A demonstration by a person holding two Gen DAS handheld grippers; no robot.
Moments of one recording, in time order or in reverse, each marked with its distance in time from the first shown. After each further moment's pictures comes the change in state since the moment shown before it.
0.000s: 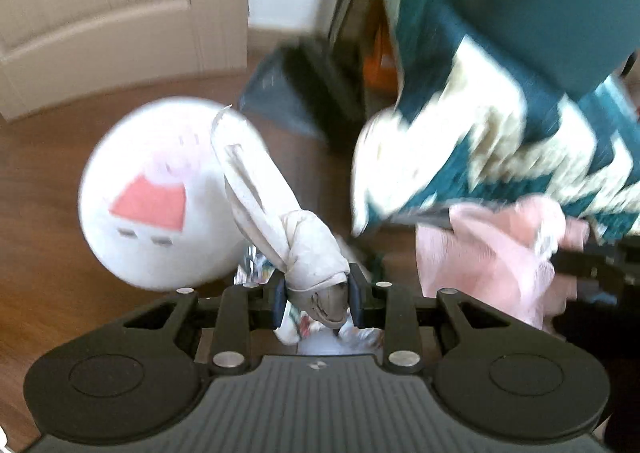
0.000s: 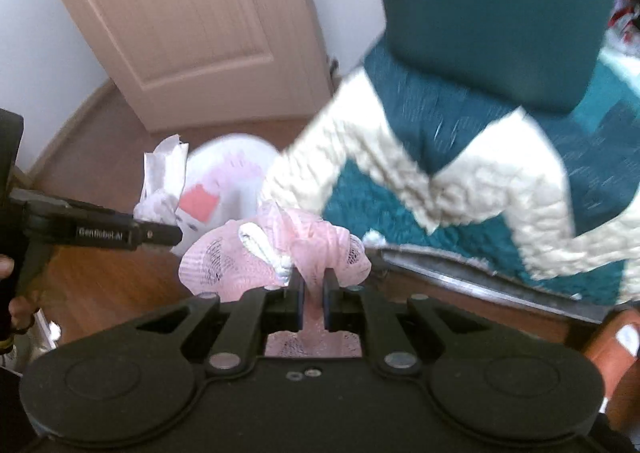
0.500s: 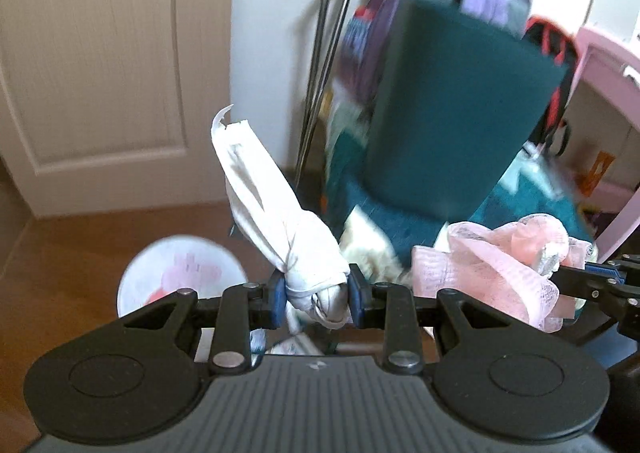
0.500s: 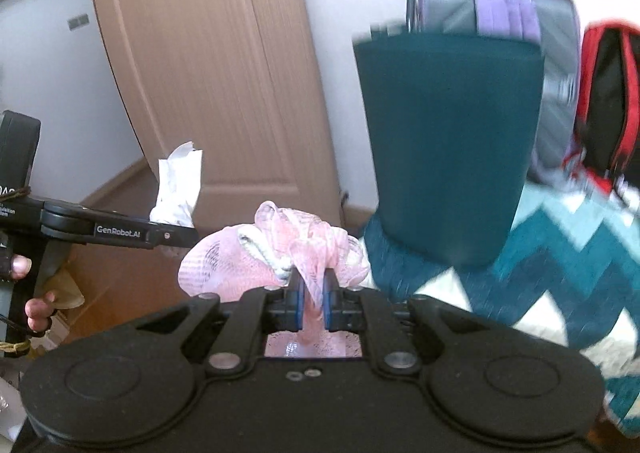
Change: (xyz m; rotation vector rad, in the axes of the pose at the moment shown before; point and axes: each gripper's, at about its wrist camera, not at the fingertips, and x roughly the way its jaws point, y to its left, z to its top) left arm -0.179 -0.085 0.028 0.060 -0.310 0.007; right arm -0.186 0.022 0.029 -0.096 -0.331 0.014
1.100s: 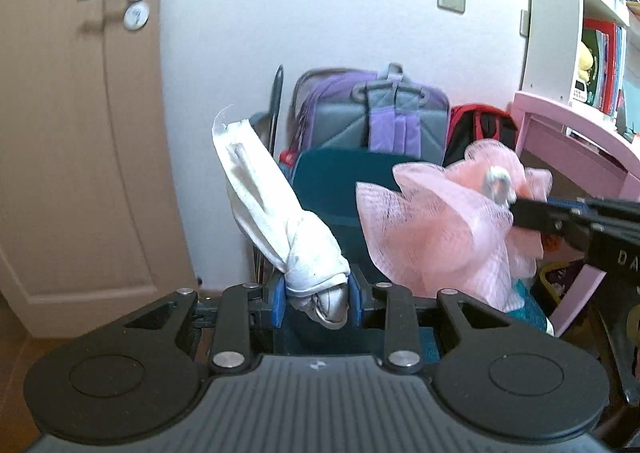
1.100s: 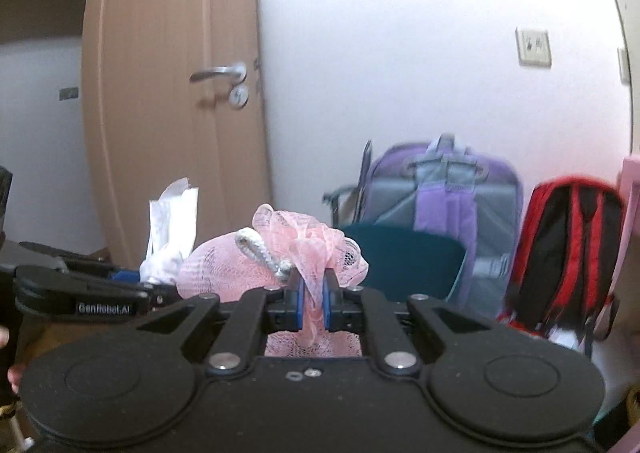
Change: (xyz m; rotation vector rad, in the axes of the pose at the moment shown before) left arm -0.071 -0.109 0.124 0.142 -0.246 -0.036; right arm -0.074 -0.042 0.132 -0.071 -0.322 -0.119
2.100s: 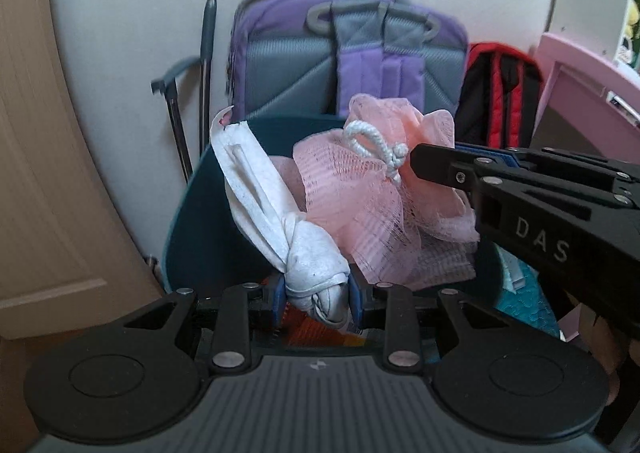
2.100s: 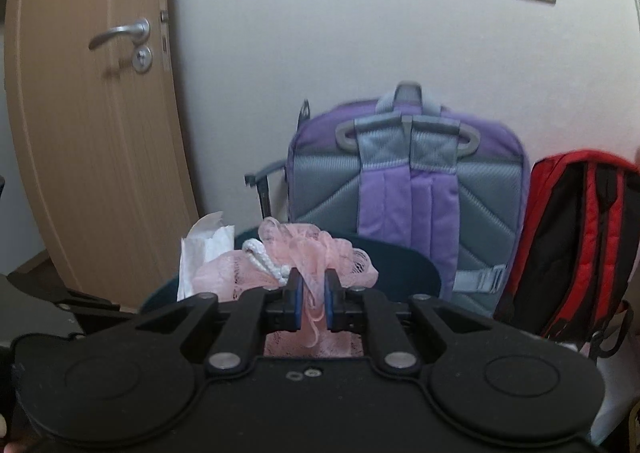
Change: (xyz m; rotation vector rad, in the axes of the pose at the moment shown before) left arm 0.198 -0.056 0.058 0.022 0.261 -0.041; right arm 0.171 -0.081 0.013 0.046 0.139 -0.077
